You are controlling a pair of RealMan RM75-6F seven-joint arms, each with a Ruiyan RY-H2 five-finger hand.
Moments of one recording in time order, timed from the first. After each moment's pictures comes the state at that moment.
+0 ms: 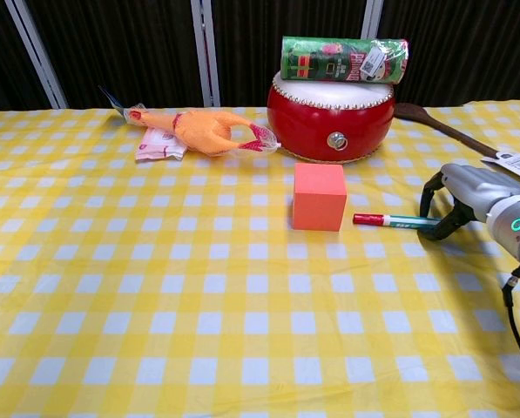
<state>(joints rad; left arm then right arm) -0.09 -1.10 -0.05 -1.63 1.43 1.45 0.10 0.62 -1.82 0.31 -1.16 -0.79 1.09 -0.49</state>
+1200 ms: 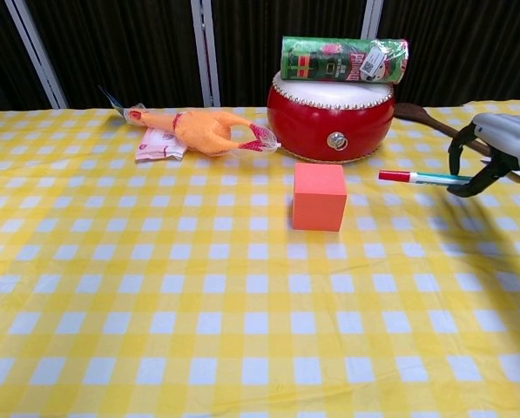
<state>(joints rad) -0.09 -1.10 -0.05 -1.64 1.43 1.45 0.09 0.61 -1.61 0.31 -1.24 -0.91 1.01 -0.39</state>
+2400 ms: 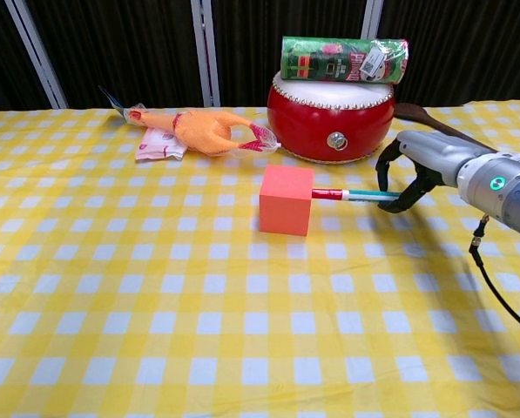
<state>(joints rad) -0.10 -1.09 -0.04 -1.64 1.44 1.43 0.05 0.71 -1.71 0.29 -1.22 -0.96 0.95 -0.33</state>
